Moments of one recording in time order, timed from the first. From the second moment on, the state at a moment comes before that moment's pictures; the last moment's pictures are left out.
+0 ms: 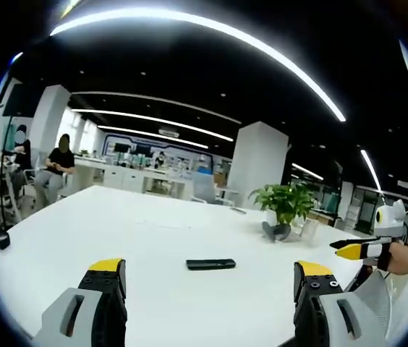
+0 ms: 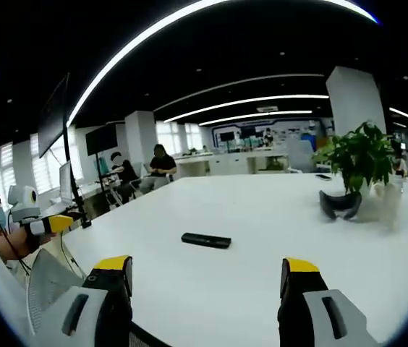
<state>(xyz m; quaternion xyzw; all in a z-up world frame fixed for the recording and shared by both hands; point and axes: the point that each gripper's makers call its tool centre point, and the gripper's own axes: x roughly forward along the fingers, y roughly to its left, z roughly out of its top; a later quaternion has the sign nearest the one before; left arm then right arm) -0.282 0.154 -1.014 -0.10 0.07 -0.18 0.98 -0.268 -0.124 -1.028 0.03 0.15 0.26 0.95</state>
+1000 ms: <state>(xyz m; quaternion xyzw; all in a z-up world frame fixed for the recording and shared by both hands) -0.276 0.154 -1.014 -0.10 0.07 -0.18 0.98 -0.263 -0.125 -1.029 0.03 0.15 0.26 0.95</state>
